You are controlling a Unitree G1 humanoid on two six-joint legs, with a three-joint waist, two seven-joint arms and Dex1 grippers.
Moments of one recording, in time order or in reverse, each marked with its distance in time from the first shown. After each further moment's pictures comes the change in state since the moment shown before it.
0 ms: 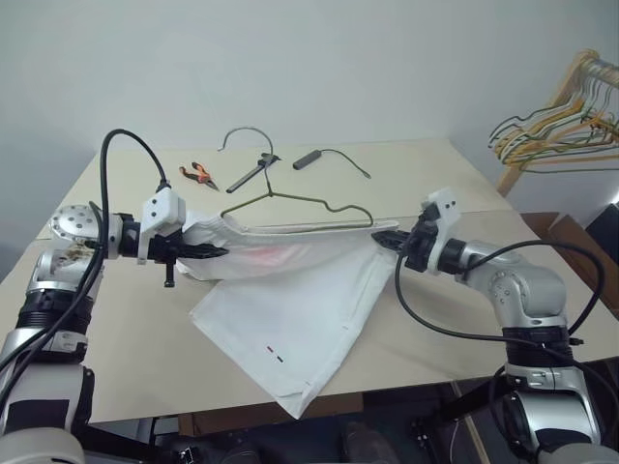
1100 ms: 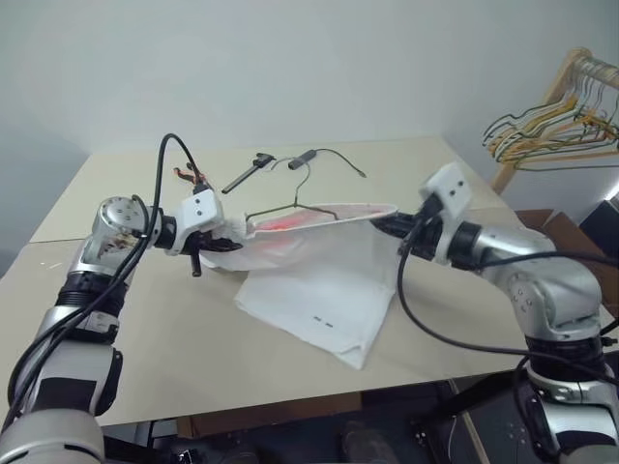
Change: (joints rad) left arm -0.127 -0.120 -0.106 0.102 0.227 0.018 0.177; right arm 0.035 -0.137 0.122 -0.388 -0.073 0.007 -0.057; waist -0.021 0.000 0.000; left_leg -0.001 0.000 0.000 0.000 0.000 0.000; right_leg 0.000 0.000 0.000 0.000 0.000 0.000
